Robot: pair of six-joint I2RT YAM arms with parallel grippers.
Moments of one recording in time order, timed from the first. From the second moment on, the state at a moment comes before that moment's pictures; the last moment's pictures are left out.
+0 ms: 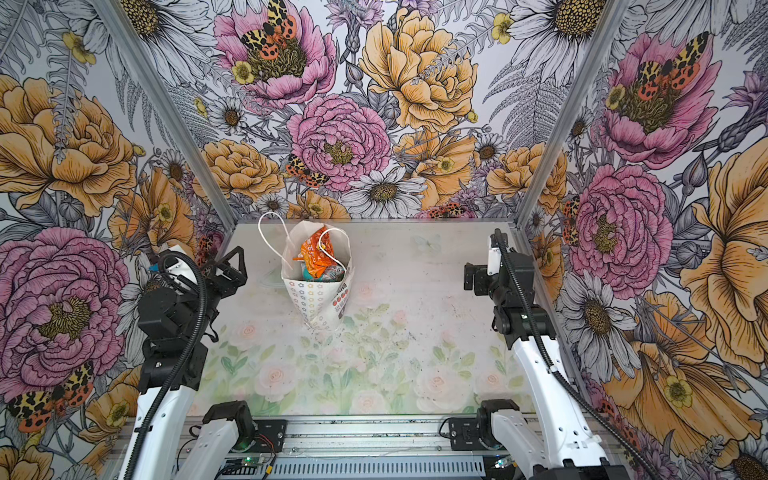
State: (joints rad) left arm 0.12 0.64 0.70 -0.05 0.16 -0.53; right arm 0.00 0.95 0.83 -0.38 0.00 -0.05
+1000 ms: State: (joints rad) left arm 0.12 0.78 0.27 0.41 -0.06 -0.35; right arm -0.02 1.53 0.34 0.86 -0.03 -0.04
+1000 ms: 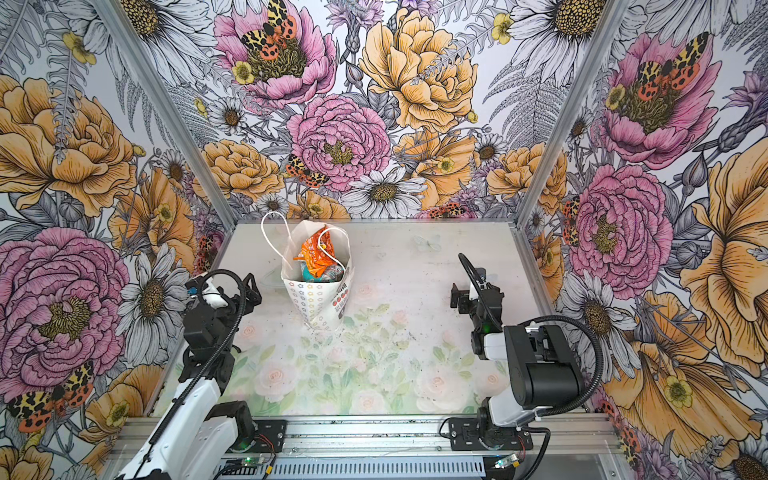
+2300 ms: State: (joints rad) left arm -0.02 1.55 0.34 1.02 -0.23 -0.10; right arm -0.02 1.53 0.36 0.86 -0.02 -0.04
